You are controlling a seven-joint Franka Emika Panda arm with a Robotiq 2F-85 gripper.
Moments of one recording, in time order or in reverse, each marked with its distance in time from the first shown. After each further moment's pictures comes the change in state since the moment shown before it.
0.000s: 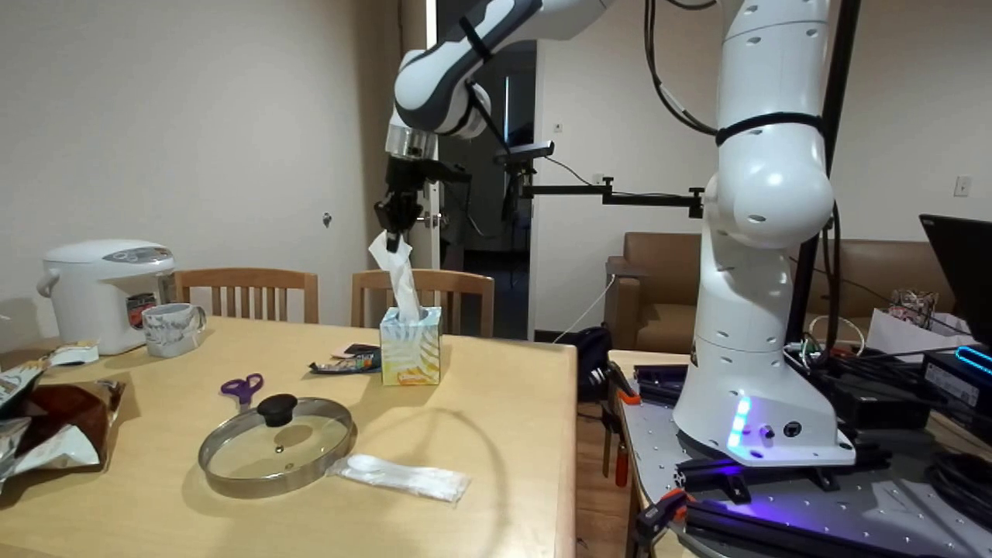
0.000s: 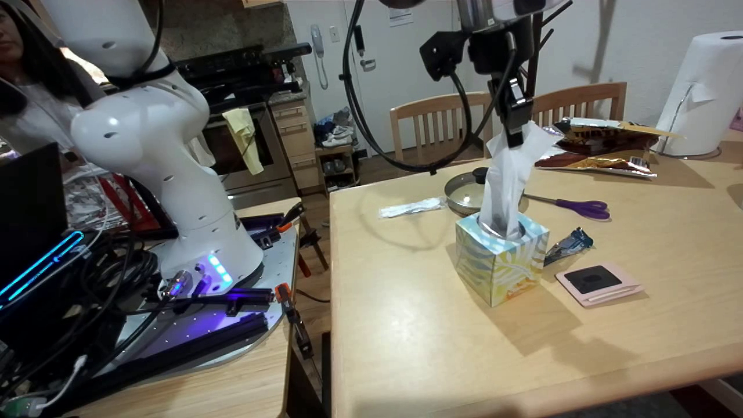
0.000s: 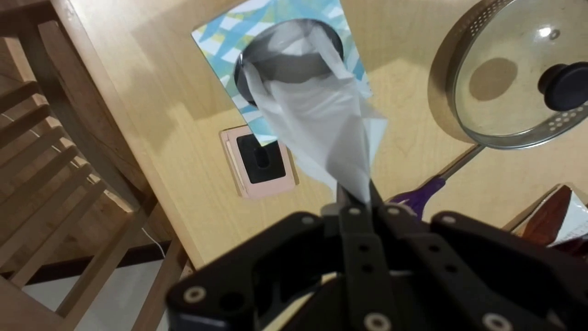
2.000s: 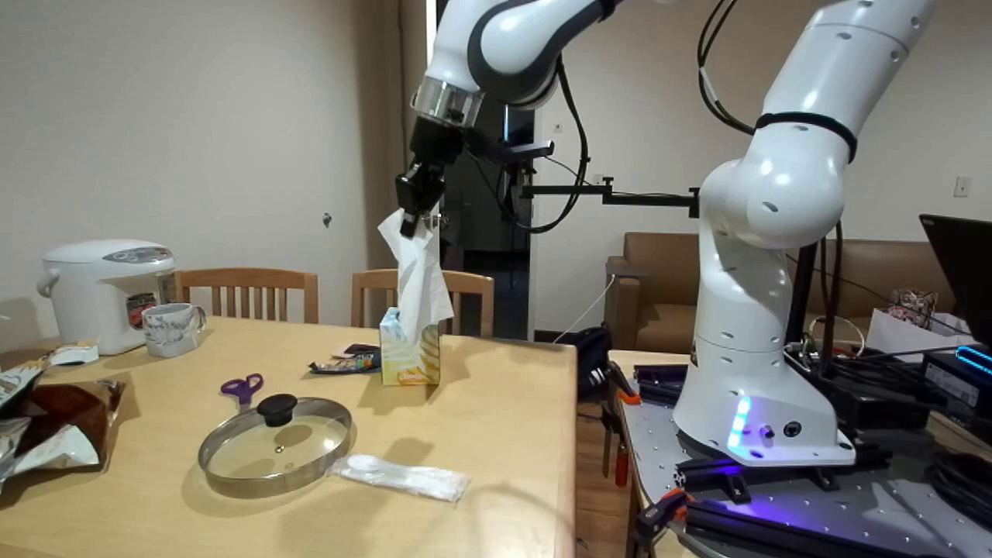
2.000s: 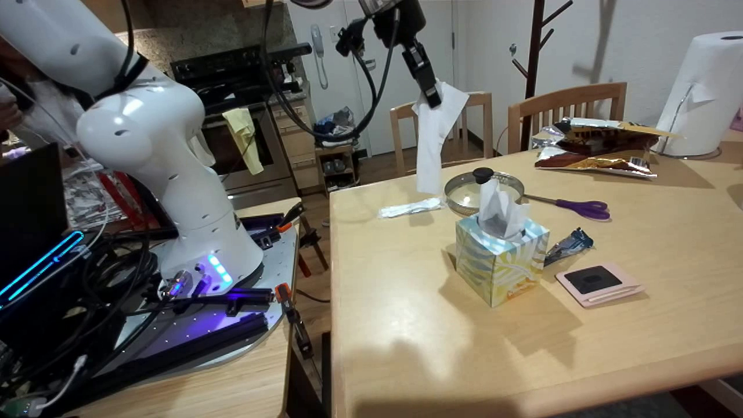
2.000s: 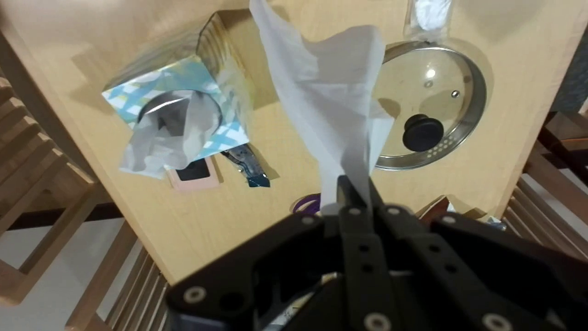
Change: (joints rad) arm 0.114 -0.441 0.128 -0.403 -0.109 0.106 0.235
